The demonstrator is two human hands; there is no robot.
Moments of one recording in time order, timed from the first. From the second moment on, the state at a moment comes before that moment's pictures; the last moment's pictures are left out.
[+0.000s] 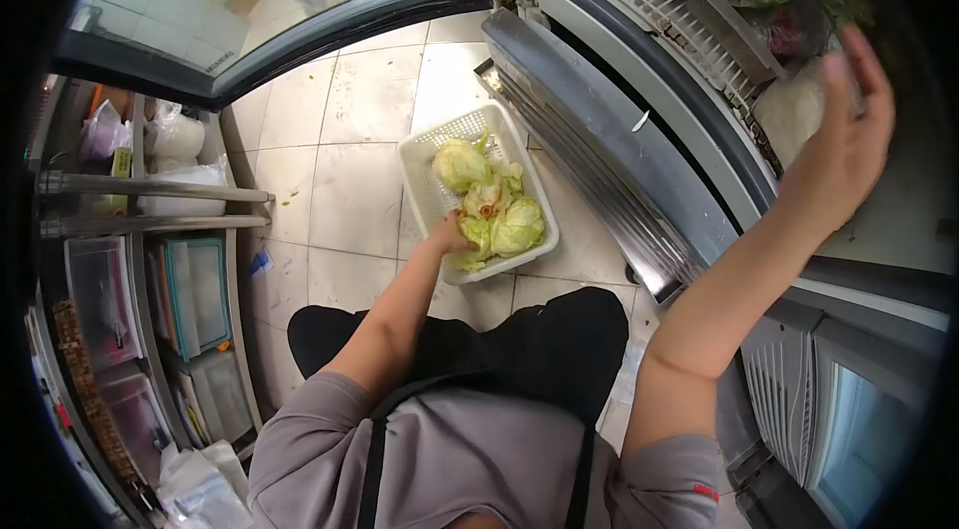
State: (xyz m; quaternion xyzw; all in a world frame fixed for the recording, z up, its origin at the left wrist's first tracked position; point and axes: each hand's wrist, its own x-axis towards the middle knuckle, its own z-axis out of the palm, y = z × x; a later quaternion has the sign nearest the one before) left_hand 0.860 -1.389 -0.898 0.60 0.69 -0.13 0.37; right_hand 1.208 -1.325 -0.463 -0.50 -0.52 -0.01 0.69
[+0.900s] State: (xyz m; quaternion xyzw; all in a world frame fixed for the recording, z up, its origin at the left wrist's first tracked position) left_hand 0.866 -1.395 -0.920 0.59 0.70 0.00 0.40; right_hand 1.161 -1.368 -0.557 -0.56 -0.64 0.26 0.45
